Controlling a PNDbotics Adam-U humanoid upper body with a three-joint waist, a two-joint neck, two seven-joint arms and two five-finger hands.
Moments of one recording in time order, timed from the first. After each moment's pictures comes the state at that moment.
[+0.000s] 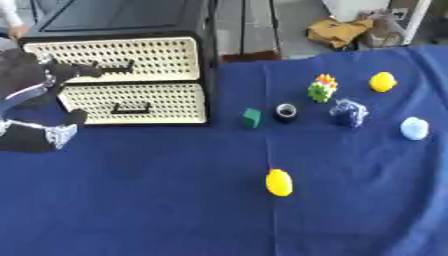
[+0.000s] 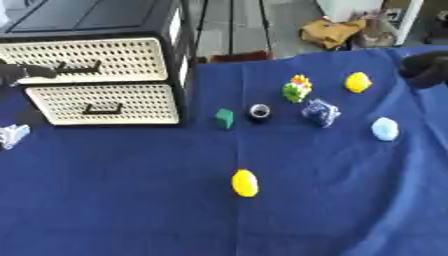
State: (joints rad) left arm -0.57 0.95 -0.10 -1.99 -0.74 0.13 -0.61; right arm -0.43 -0.36 -0.07 -1.99 0.06 -0.62 0.03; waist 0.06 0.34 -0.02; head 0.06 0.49
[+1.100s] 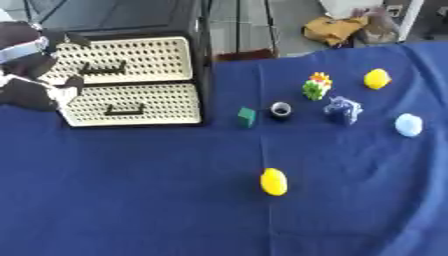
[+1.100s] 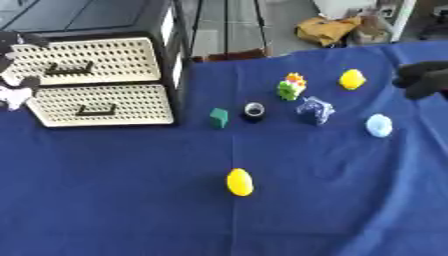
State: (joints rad) left arm -0.77 0.92 -0.10 -1.70 -0.62 0.21 -0.69; right arm -0.41 -0.36 -0.06 -1.99 0.06 -0.61 0.05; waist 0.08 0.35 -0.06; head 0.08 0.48
